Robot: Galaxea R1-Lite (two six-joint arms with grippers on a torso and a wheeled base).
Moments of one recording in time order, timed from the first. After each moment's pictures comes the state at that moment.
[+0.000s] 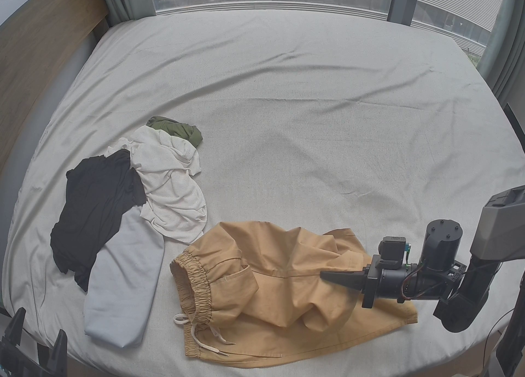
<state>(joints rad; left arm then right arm) 0.00 0.02 -0.02 0.00 -0.02 0.00 0.46 2.09 -0.30 -1.54 0.66 0.33</state>
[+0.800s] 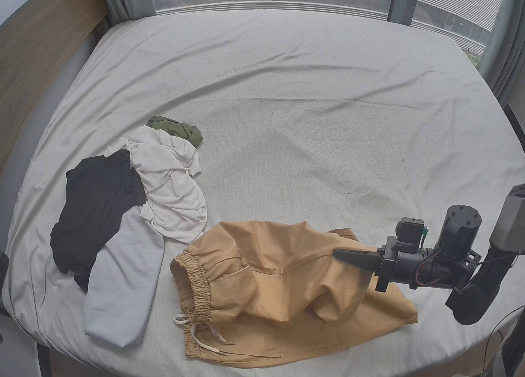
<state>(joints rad) -0.11 0.46 -0.46 -0.13 -0.23 -0.19 0.42 2.00 -0.31 -1.54 0.66 0.33</state>
